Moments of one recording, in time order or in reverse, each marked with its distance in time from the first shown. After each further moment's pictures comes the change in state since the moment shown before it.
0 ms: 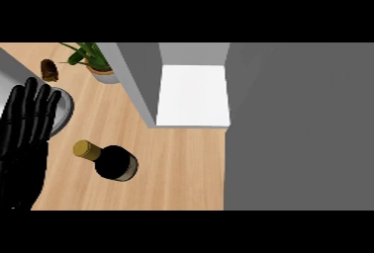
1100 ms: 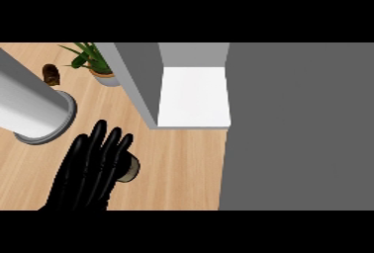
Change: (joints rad) left arm 0.076 -0.098 -0.528 -0.238 -0.030 0.207 0.221; right arm 0.107 -0.031 0.099 -0.307 -0.215 0.102 0.329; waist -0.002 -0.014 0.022
